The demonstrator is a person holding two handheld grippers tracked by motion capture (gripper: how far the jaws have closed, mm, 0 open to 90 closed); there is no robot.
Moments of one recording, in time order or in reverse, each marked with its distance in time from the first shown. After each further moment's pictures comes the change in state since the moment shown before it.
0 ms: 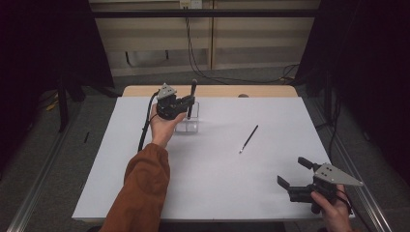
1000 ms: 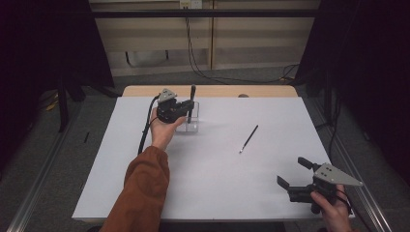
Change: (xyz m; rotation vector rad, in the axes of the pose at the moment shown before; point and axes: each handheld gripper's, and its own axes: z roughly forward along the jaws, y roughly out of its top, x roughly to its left) left arm 0.003 -0.015 0.003 0.045 -0.006 -0.014; right arm 0.000 0.000 0.000 0.001 -0.001 -0.004
